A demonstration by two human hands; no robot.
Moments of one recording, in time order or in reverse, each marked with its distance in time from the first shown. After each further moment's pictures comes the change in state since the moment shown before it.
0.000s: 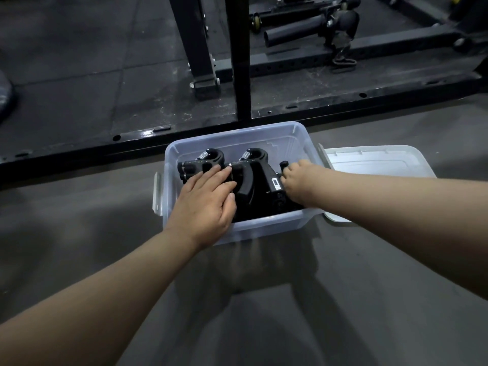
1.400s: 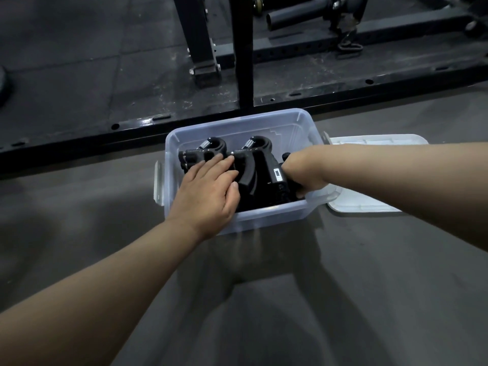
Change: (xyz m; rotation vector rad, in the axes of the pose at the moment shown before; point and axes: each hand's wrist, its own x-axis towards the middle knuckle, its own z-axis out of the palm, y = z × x) left_hand 0.001 0.001 -0.001 -0.008 -0.008 -0.001; right_hand -0.001 0.015 -0.014 0.351 -0.070 -0.140
